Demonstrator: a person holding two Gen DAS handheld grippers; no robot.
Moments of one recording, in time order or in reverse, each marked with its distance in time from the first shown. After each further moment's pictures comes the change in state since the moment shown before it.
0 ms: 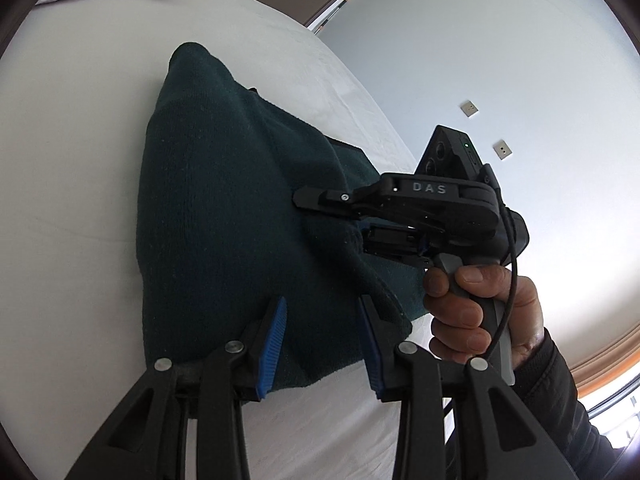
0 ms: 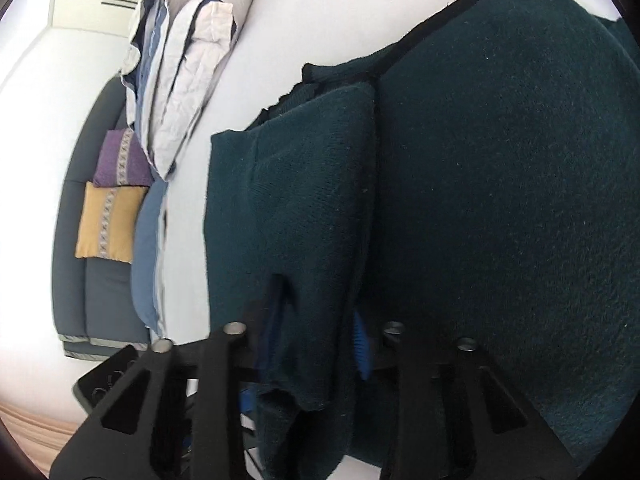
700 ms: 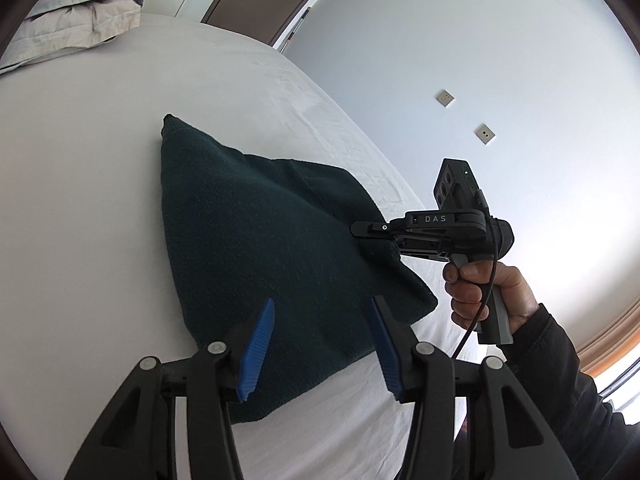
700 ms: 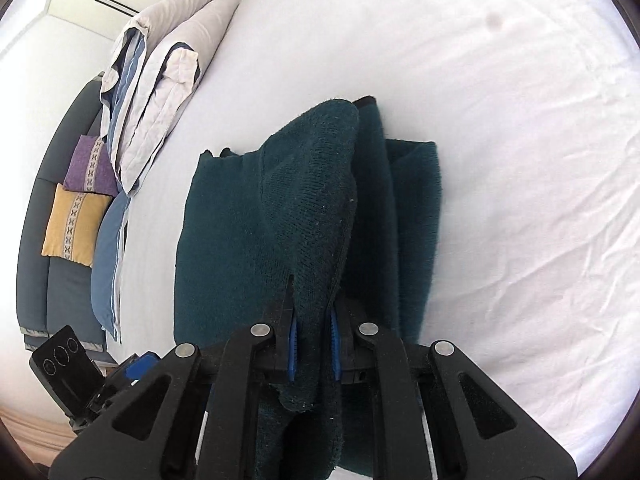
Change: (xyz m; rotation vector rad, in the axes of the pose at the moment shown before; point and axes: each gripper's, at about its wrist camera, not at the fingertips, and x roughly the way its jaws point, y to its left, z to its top) left arm -0.025 -0.023 0.025 0.156 -0.043 0.014; right arm -0.129 -0.072 0.034 -0.043 -0.100 -0.125
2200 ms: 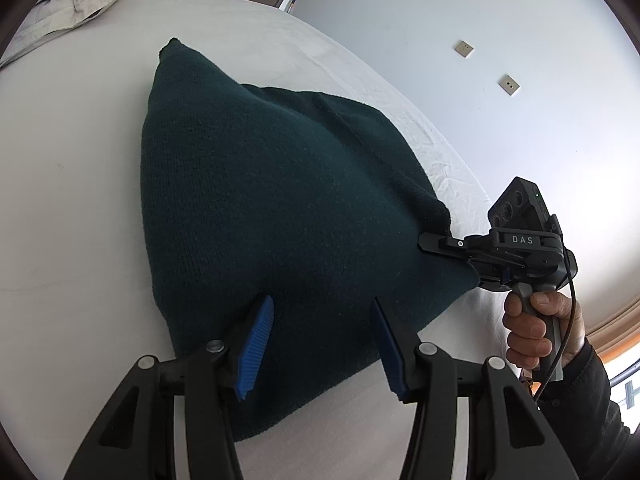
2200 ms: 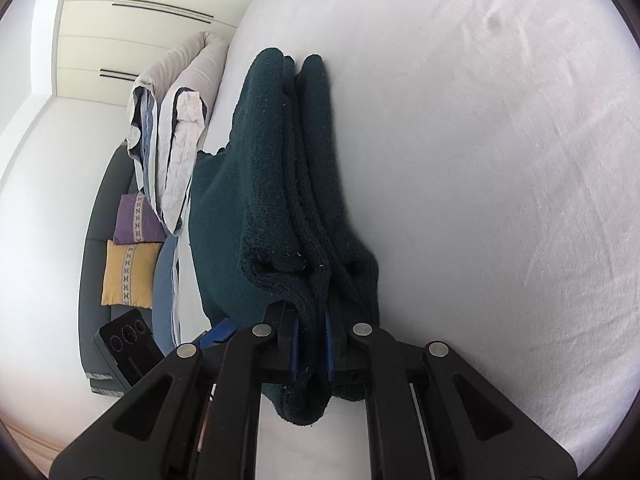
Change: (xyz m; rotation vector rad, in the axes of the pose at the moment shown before) left arm 0.050 0.006 -0.023 0.043 0.146 0.103; right arm -0.028 -0.107 -0.153 0.222 -0.066 0.257
